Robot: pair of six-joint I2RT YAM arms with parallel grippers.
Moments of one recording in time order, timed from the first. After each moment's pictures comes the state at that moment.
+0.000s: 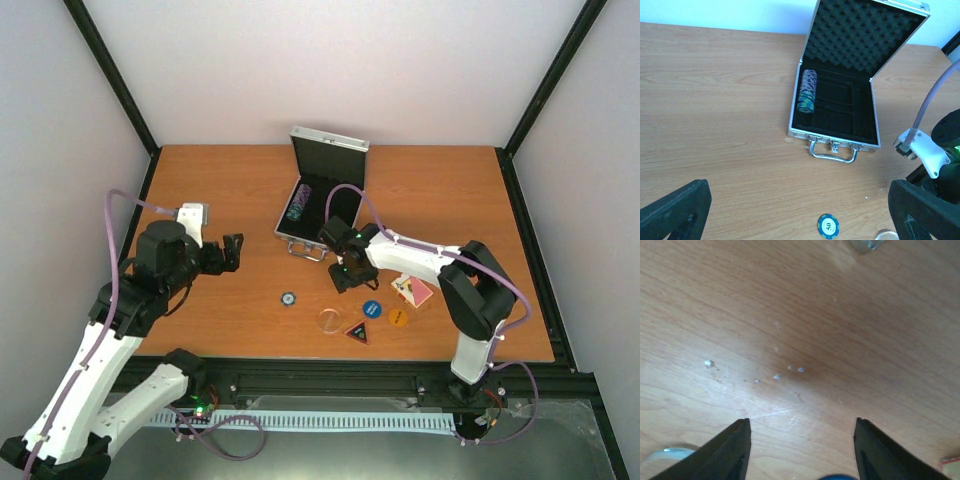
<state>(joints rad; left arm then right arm) -0.42 0.72 1.00 -0.81 -0.10 -0.33 0.80 1.80 1.22 -0.80 0.05 0.34</state>
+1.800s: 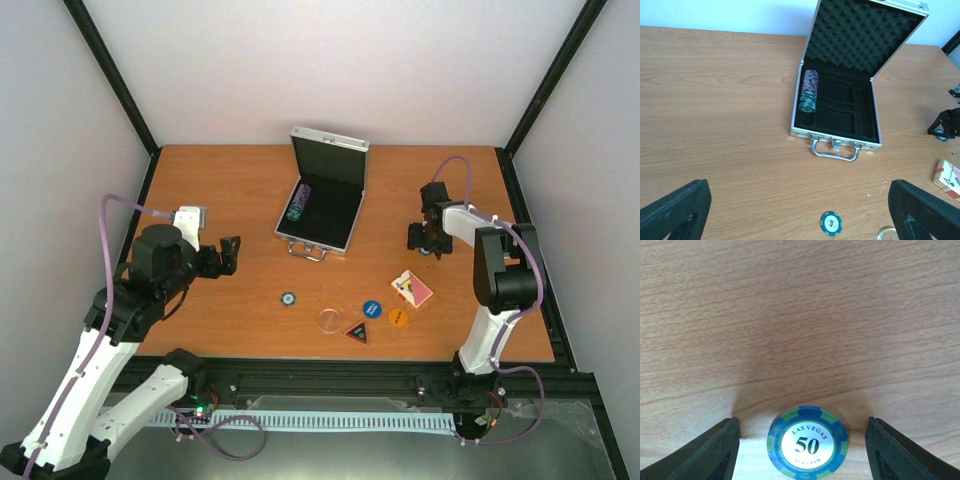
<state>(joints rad) -0.42 0.70 1.01 -0.84 -0.11 -0.32 0.12 1.87 1.16 -0.60 0.05 0.23</state>
